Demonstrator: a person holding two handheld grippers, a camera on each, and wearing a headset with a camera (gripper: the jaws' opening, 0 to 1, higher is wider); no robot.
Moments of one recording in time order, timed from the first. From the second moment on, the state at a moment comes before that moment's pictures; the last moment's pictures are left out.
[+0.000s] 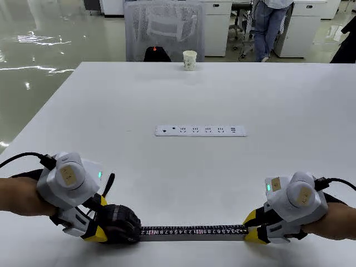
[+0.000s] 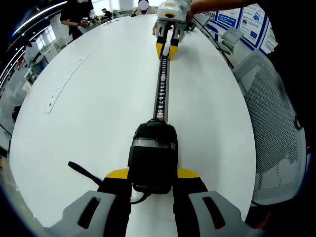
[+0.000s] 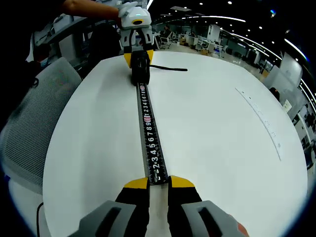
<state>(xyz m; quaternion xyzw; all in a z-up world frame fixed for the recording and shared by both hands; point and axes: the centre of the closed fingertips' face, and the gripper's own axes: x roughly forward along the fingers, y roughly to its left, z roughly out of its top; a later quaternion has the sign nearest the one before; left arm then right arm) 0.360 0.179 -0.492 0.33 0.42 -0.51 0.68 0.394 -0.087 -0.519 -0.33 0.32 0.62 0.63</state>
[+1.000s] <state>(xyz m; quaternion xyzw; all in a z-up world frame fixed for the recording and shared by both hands) 0.358 0.175 -0.490 0.34 0.41 -0.50 0.68 0.393 -0.088 -0.522 -0.35 0.34 0.63 0.61</state>
